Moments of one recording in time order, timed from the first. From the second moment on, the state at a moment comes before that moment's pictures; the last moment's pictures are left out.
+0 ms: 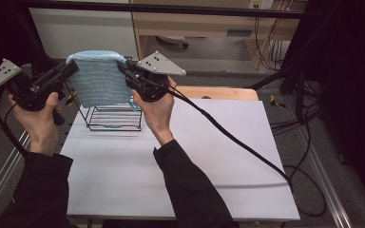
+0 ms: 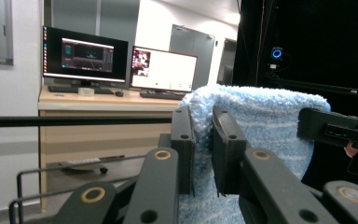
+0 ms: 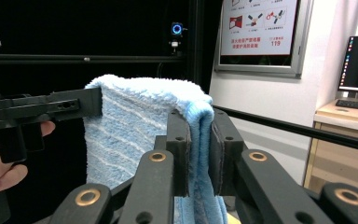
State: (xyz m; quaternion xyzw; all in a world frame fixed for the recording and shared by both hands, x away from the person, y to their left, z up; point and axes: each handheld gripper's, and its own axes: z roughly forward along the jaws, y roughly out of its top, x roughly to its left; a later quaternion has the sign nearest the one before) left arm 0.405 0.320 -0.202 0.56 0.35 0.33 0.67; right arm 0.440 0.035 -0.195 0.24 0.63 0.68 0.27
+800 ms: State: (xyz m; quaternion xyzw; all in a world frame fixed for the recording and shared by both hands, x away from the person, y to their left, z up) left arm 0.426 0.341 -0.167 0.52 0.36 0.34 0.69; right arm 0.463 0.063 -0.159 0.22 0.62 0.70 0.29
